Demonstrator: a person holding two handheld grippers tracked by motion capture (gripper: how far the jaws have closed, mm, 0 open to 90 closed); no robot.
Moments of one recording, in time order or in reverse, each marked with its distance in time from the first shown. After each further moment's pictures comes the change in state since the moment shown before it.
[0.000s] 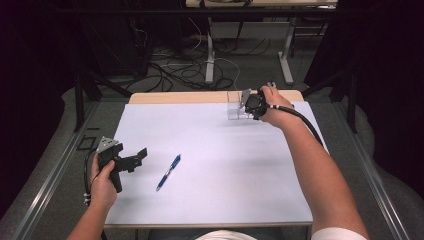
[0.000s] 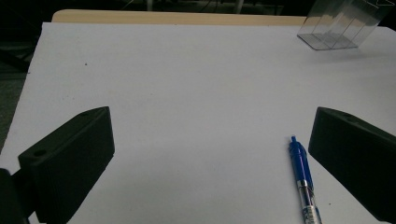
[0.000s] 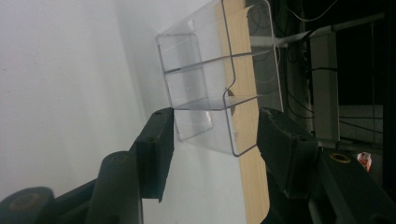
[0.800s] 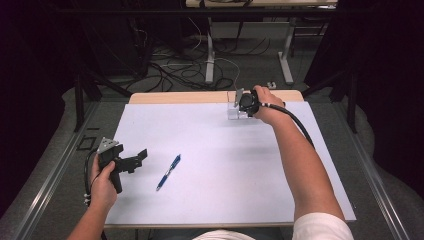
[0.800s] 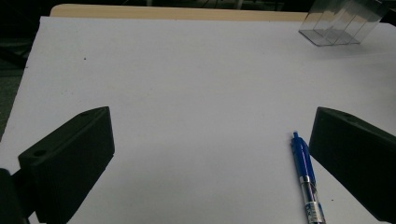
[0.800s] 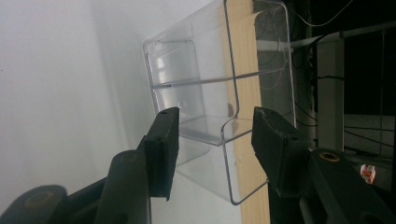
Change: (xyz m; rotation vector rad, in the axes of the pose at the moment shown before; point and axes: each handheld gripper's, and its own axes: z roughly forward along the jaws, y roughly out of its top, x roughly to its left) left arm 0.001 -0.003 0.002 0.014 -0.002 -0.004; right arm -0.006 0.006 0.046 -0.011 0.015 -0.037
